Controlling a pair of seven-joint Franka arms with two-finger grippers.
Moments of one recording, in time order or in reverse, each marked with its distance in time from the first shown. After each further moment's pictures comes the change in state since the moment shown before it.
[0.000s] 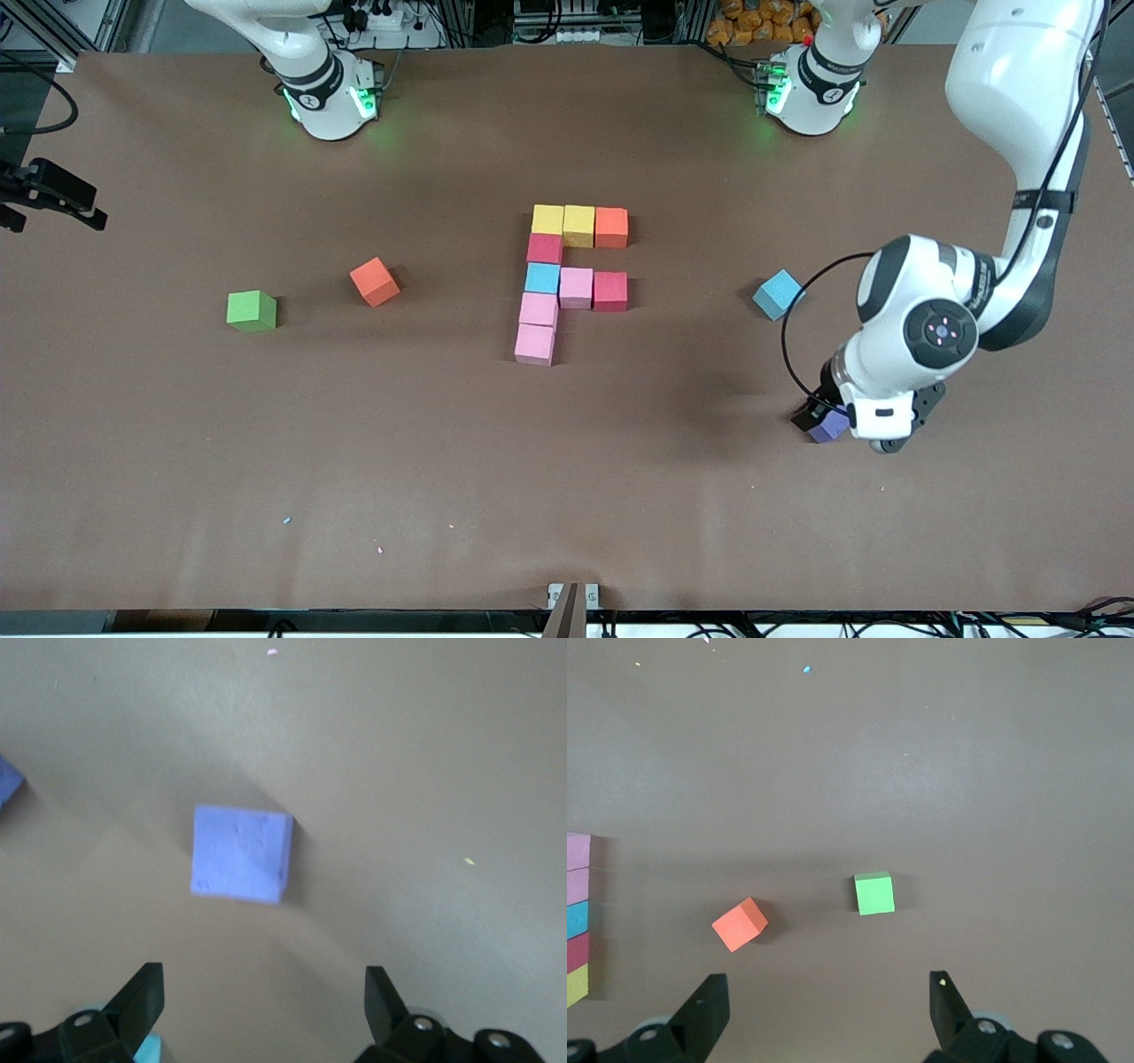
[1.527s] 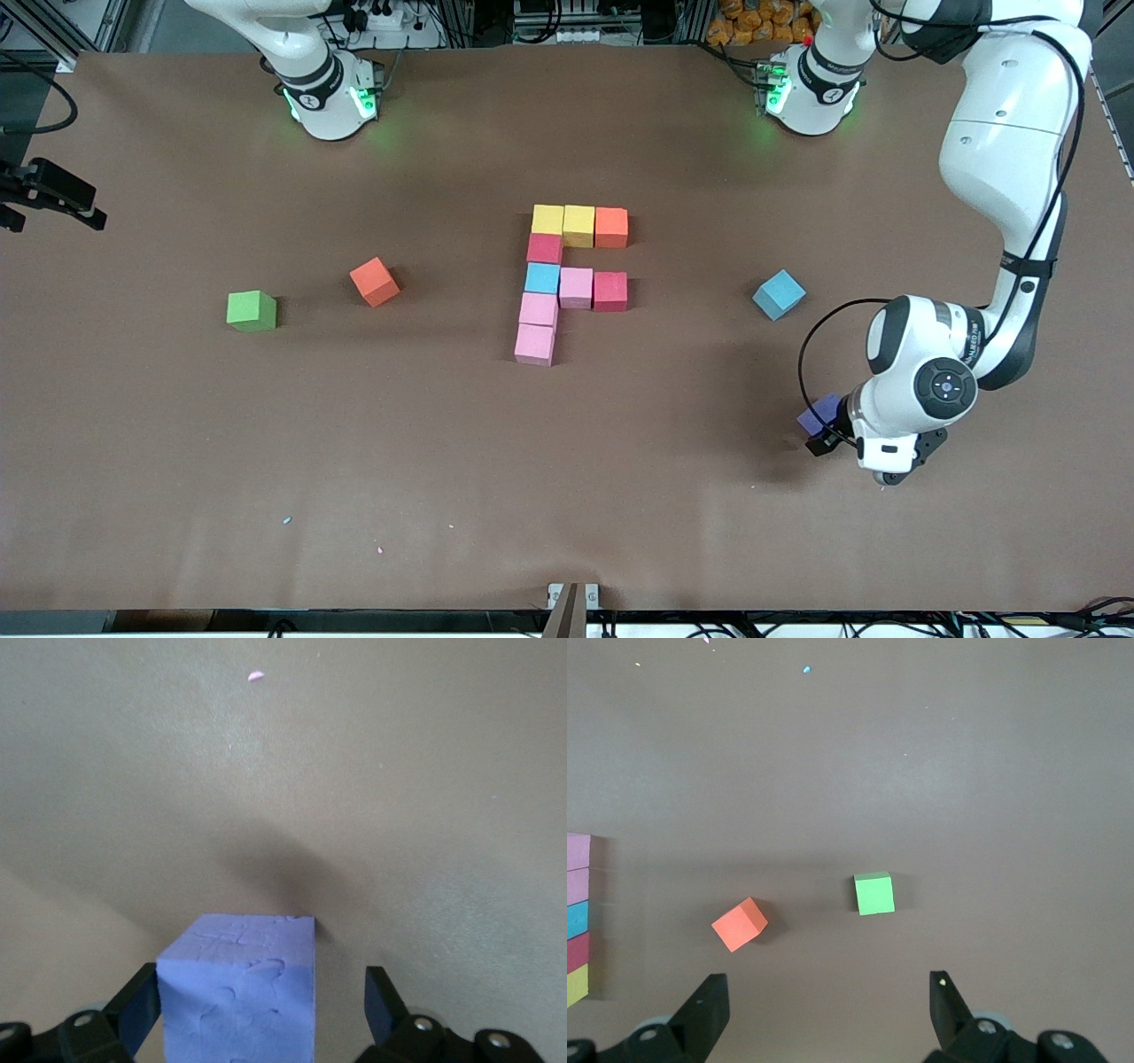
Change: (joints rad) left arm 0.008 0.168 0.077 0.031 0.013 0.162 0.157; right arm 0.000 0.000 0.000 0.000 0.000 0.000 0.000
